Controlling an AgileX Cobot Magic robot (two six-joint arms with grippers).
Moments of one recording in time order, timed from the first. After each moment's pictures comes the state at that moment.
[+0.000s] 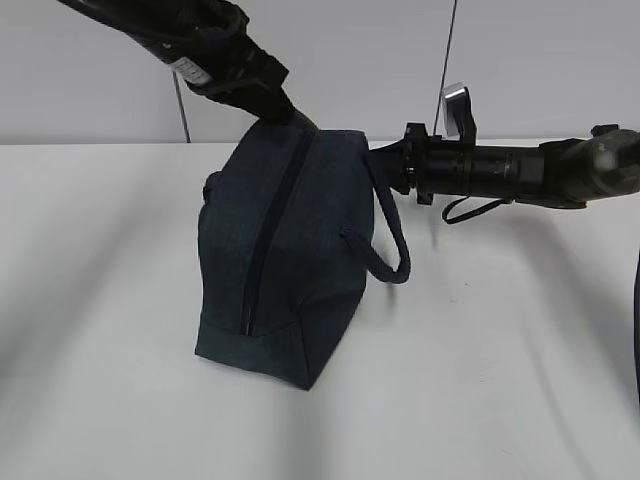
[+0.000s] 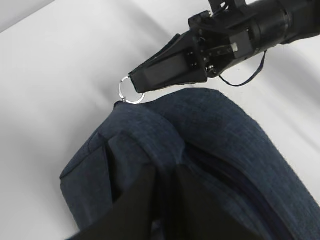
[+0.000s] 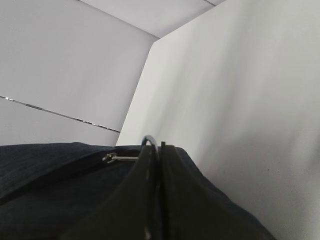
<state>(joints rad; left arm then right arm) -0.37 1.97 -1.82 -0.53 0.98 0.56 0.00 2.47 -1.68 1.79 1.17 -1.28</state>
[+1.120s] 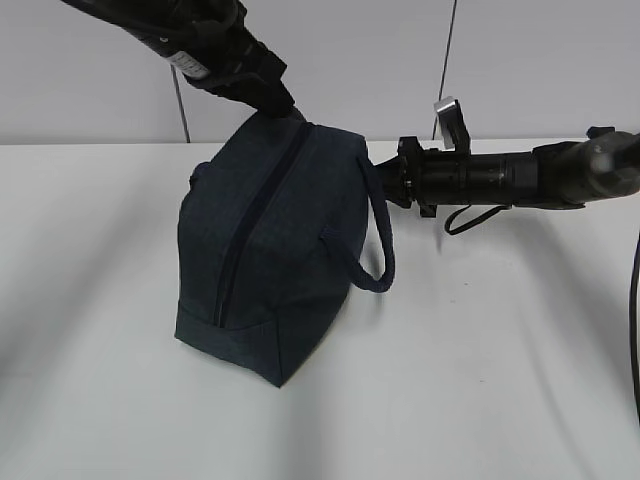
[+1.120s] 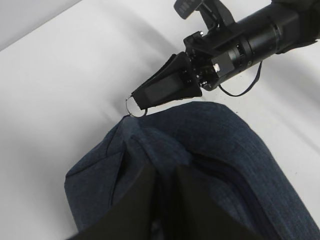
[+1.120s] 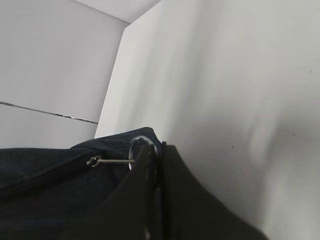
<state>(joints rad) -0.37 1.95 -1.81 -0.54 0.95 0.59 0.00 2.49 -1.69 1.69 1.09 -1.20</state>
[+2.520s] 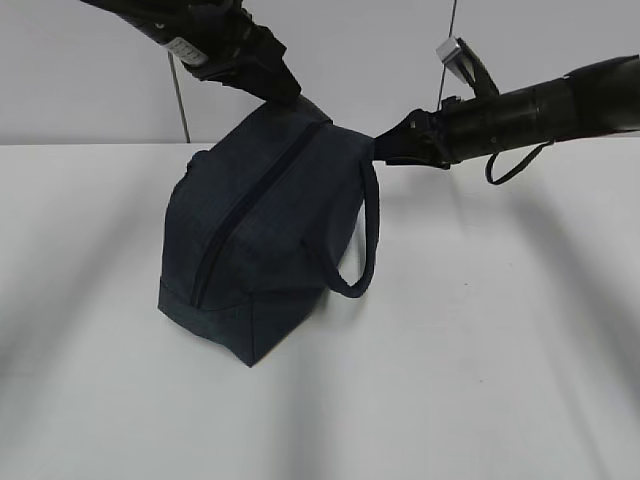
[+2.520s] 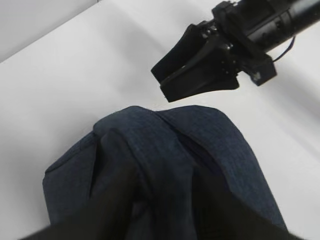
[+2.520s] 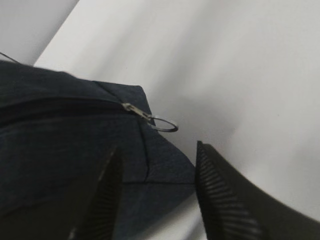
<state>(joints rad) -0.37 1.94 -1.82 -0.56 0.96 0.59 0.00 2.25 -1.68 1.34 0.98 -1.27</state>
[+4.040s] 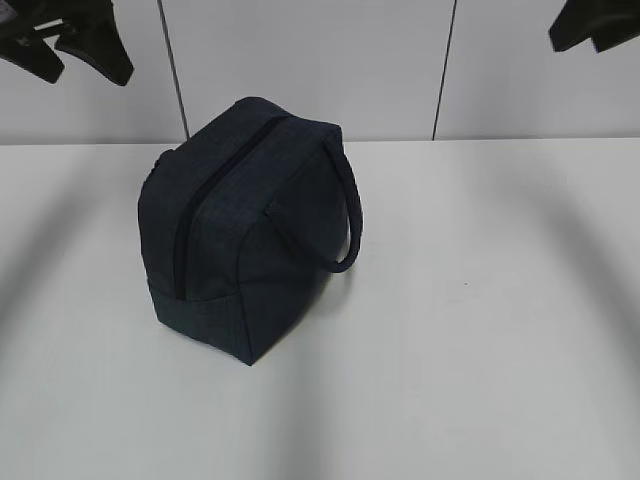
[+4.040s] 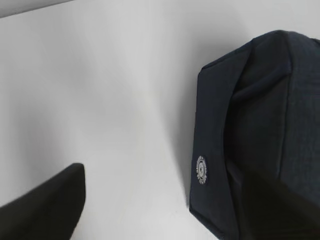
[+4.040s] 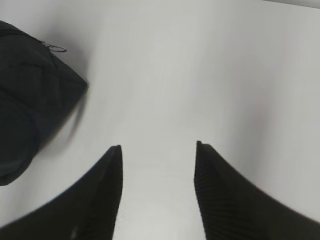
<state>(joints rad) -0.13 1.78 -1.82 -0.18 1.20 0.16 0.00 1.61 -1.68 0.24 1.12 -0.24</state>
